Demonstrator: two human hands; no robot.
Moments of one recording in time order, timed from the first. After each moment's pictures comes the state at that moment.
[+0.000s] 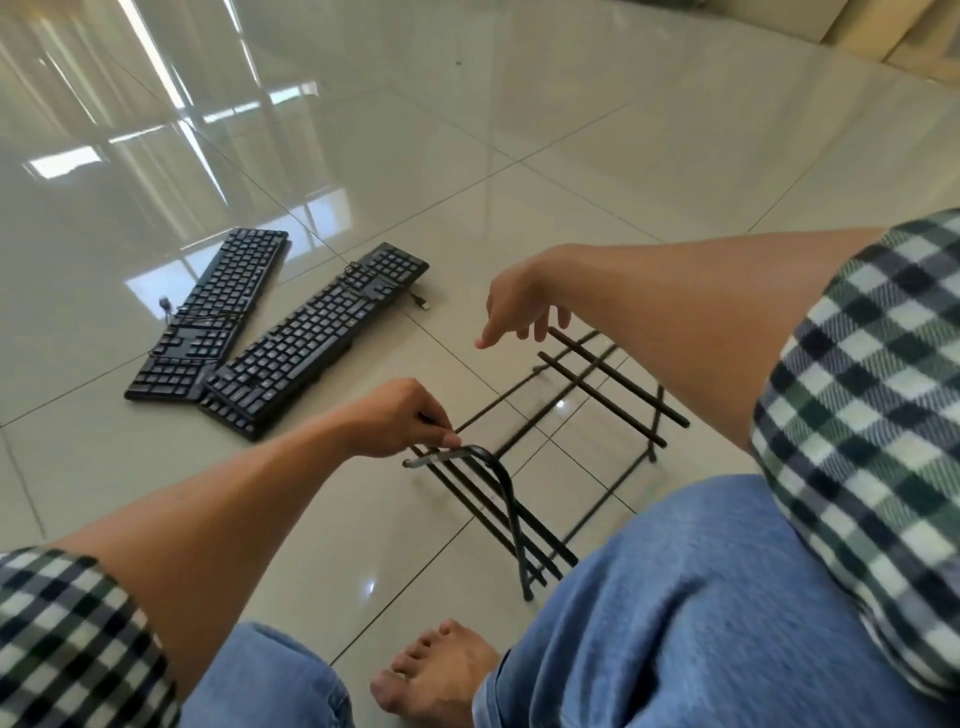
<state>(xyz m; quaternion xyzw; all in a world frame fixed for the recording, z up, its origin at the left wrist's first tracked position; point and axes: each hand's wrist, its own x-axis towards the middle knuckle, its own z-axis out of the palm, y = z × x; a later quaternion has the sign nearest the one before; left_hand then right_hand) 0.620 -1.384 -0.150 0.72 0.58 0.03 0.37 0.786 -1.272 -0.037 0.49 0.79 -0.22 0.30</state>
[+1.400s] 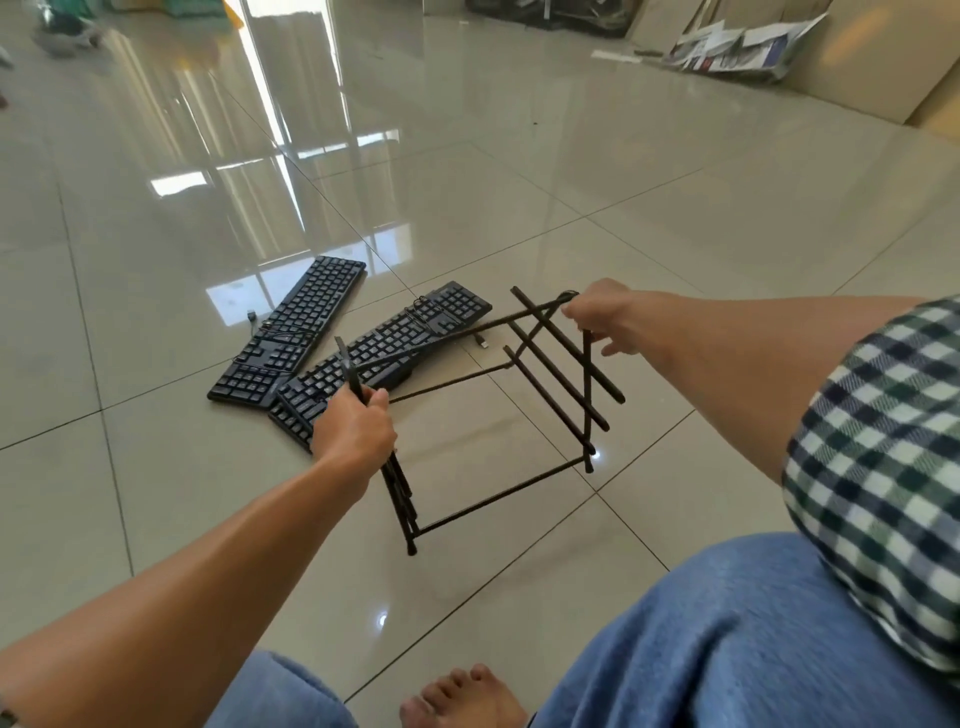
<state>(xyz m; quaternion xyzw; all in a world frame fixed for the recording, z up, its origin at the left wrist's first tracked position) 0.574 -1.424 -0.140 0.24 0.83 0.41 0.29 0.782 -1.224 -0.068 0.67 0.62 -0.39 -0.09</state>
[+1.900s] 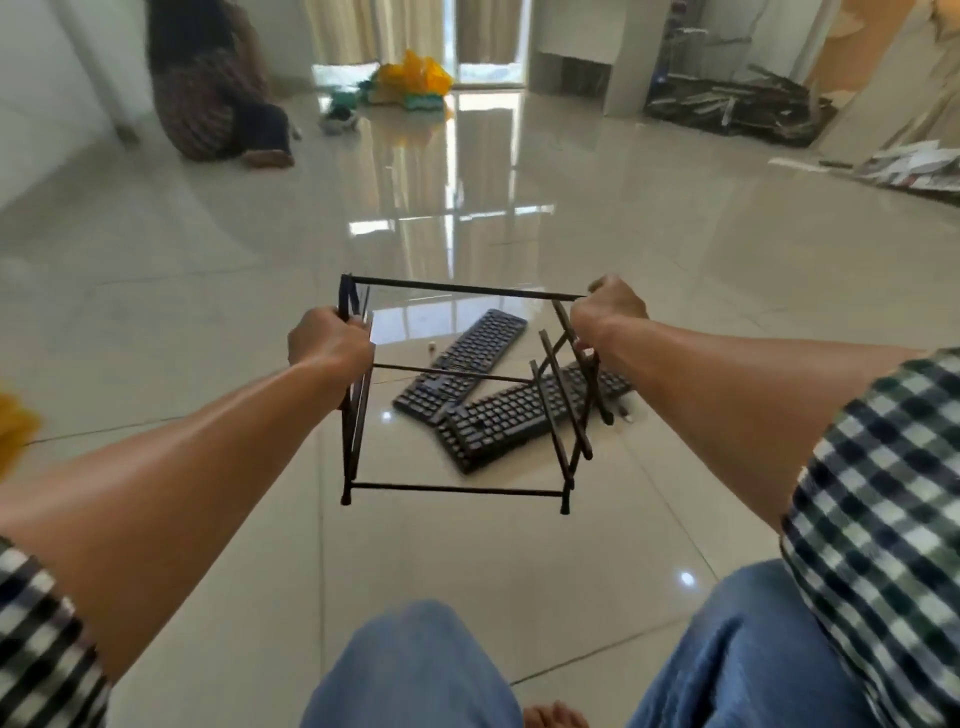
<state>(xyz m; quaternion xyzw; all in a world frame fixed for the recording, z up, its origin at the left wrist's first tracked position) 0.386 -1.525 -0.008 0.15 0.86 0.48 0.10 0.579 -1.321 0.014 0.58 0.71 -0.33 -0.24</state>
